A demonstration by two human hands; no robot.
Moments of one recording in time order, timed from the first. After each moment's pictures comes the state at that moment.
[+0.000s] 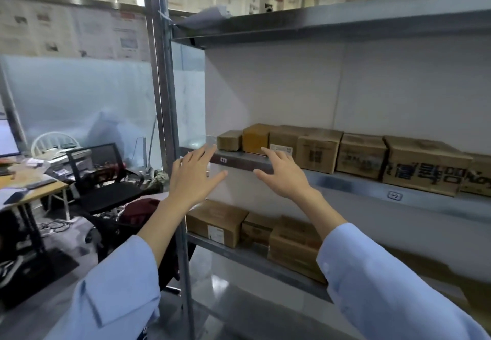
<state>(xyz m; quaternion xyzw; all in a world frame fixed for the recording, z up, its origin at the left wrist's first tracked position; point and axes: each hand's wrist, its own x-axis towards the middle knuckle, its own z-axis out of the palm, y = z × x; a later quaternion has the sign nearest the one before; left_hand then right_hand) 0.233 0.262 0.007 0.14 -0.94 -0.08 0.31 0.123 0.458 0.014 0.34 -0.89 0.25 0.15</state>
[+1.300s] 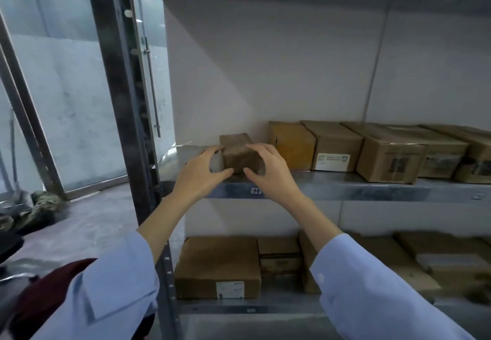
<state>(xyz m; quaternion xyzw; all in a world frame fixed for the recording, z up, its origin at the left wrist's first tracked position) -0.043 0.031 -0.025 -0.12 -0.91 -0.34 0.21 -0.028 0.221 -0.017 0.20 -0.88 0.35 0.24</state>
